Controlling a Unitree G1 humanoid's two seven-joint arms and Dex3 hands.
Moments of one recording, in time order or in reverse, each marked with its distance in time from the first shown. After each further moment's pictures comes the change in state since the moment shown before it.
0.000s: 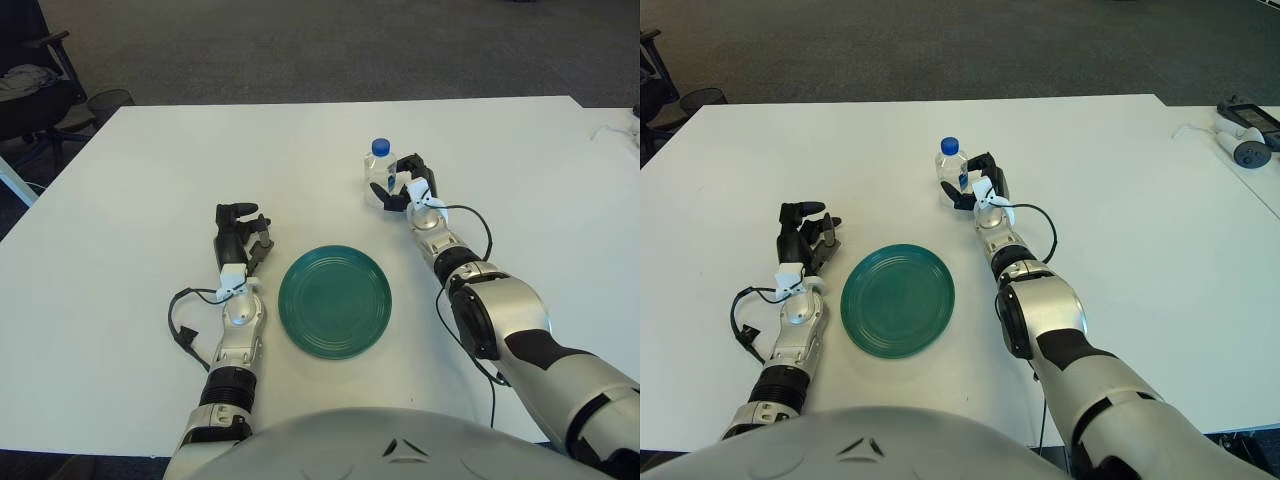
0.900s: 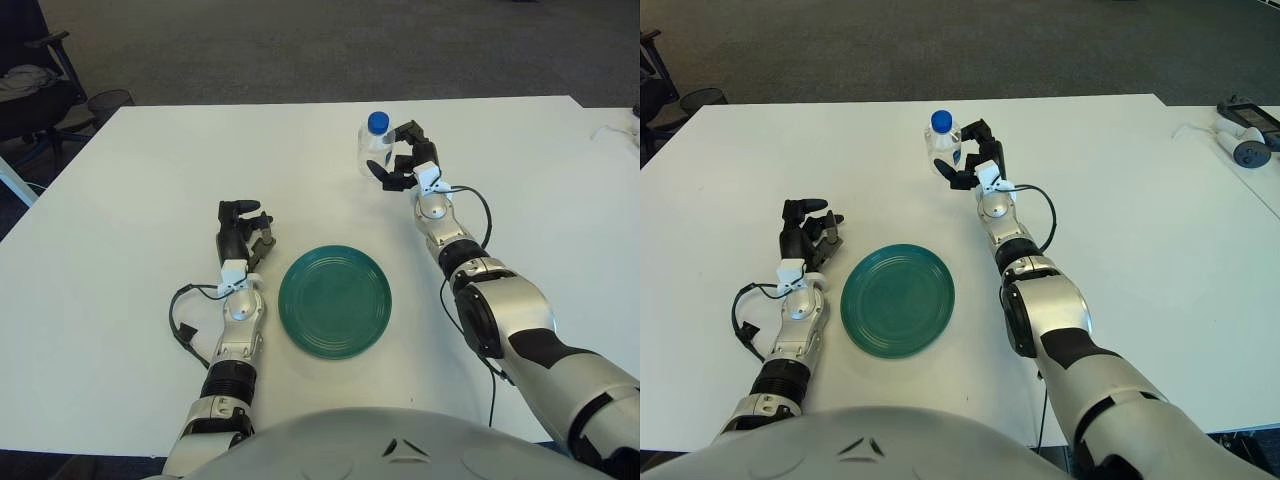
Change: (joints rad) left arm -0.039 0.005 -0.004 0.052 -0.008 -0.018 -0.025; right arm -0.001 0.002 -0.004 -0.129 0.059 -0.243 0.146
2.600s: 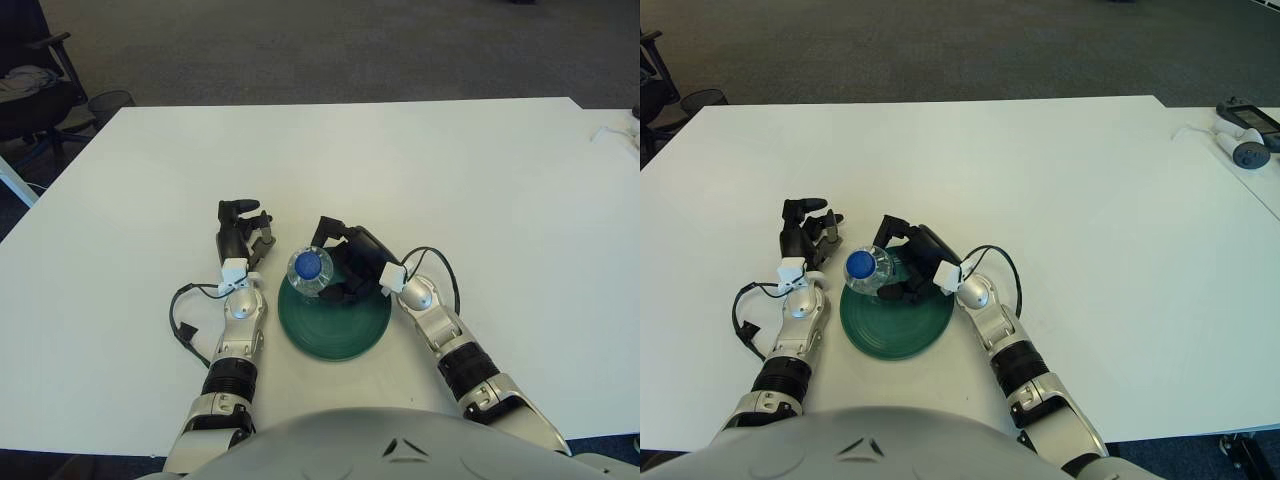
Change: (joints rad) left arm -0.009 -0.006 0.016 0.013 -0.001 0.004 0.018; right arm 0.654 -0.013 0.390 -0.834 -0.070 0.086 0.487
